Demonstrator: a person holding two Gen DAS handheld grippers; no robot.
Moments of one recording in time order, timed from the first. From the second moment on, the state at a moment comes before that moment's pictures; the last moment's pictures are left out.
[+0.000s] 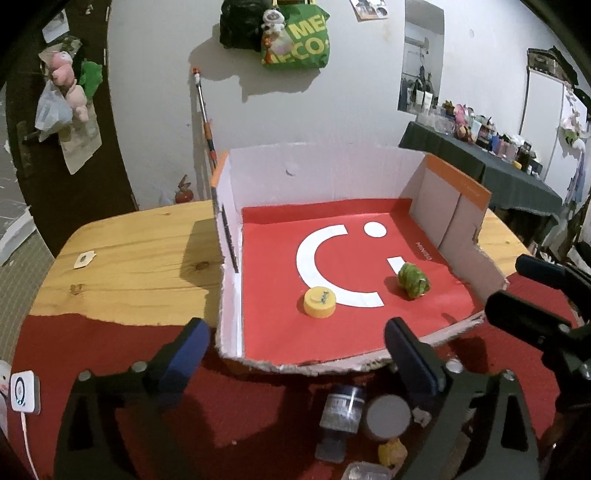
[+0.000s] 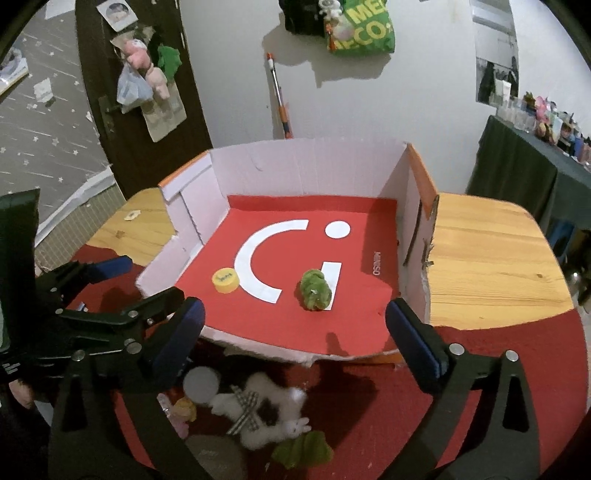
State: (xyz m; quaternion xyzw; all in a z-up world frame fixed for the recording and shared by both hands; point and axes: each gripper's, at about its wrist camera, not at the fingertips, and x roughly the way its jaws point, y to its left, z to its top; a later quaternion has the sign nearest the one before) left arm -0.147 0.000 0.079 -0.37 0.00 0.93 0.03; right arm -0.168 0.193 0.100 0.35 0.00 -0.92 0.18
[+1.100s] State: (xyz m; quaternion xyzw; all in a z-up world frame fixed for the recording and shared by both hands) left arm -0.074 -0.003 0.080 -0.34 -0.02 0.94 0.04; right arm -0.093 0.188 0.107 0.30 0.04 -0.94 0.16
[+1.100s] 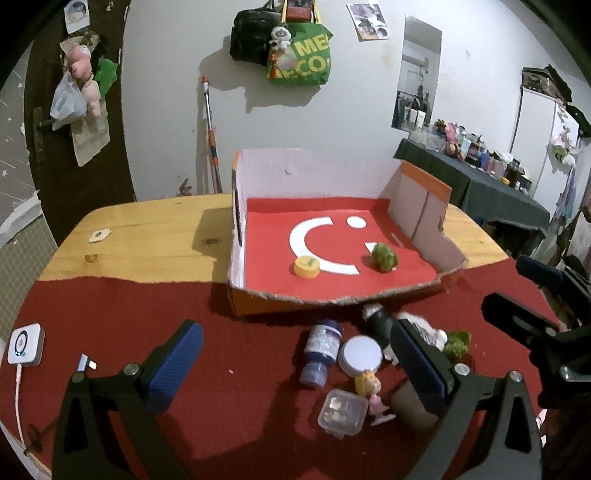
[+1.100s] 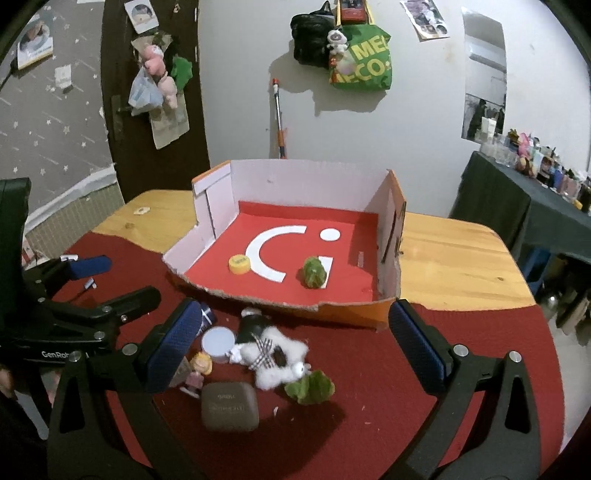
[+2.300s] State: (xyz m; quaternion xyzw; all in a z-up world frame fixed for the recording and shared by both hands) left arm -0.048 0.006 0.023 -0.41 -0.03 0.91 0.08; right arm -0.060 0.162 0.030 0.39 0.05 -0.90 0.19
